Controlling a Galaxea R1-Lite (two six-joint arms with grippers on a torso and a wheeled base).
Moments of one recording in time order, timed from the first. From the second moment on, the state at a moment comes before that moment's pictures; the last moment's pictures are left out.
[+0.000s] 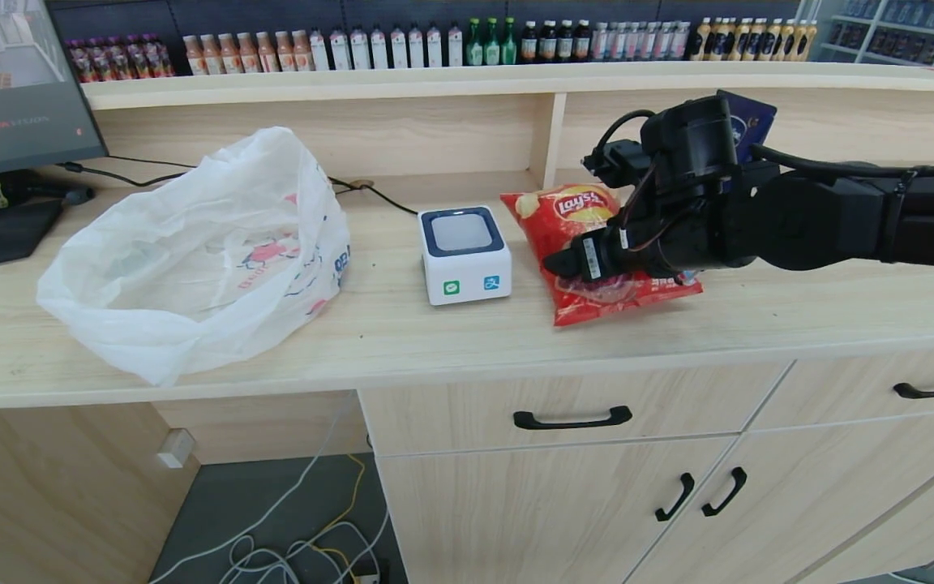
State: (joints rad) left arm 0.00 0.00 0.00 -0.01 0.00 0.00; right arm 0.46 2.03 -1.76 0.20 -0.15 -0.08
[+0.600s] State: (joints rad) left arm 0.00 0.00 0.00 -0.01 0.00 0.00; right arm 0.46 1.94 -1.69 0.20 -0.15 -0.07
